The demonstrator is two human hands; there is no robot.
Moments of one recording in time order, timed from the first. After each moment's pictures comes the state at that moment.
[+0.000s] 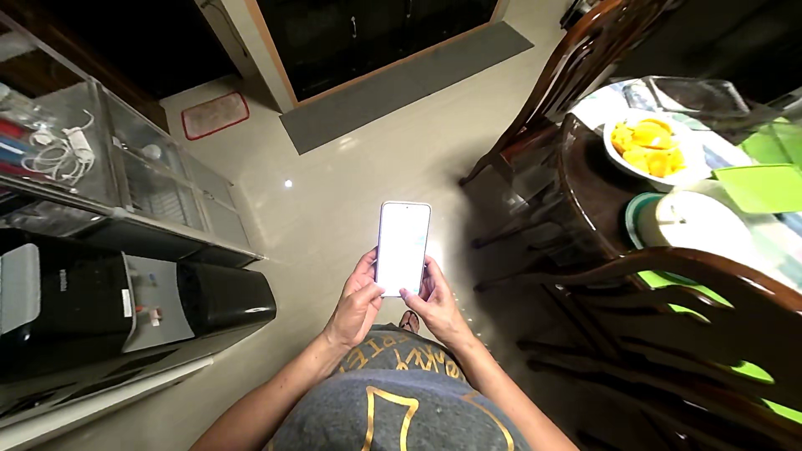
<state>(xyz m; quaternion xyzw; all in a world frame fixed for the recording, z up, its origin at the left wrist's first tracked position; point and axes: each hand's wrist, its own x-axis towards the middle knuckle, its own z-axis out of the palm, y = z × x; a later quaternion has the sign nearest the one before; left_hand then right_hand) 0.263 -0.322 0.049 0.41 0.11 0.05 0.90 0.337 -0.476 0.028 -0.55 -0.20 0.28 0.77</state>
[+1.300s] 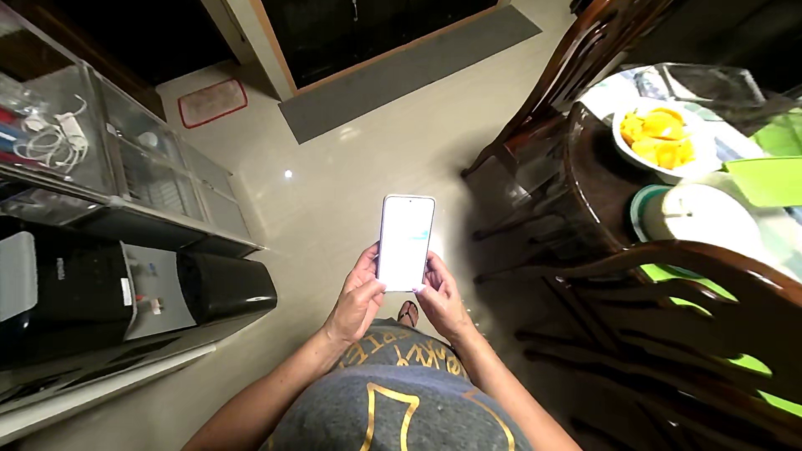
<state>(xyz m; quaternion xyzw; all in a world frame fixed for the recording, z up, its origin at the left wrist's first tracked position) 0.257 -0.326 0.049 0.41 0.11 0.05 0.90 0.336 -0.482 0.018 -0.47 -0.19 0.30 0.81</state>
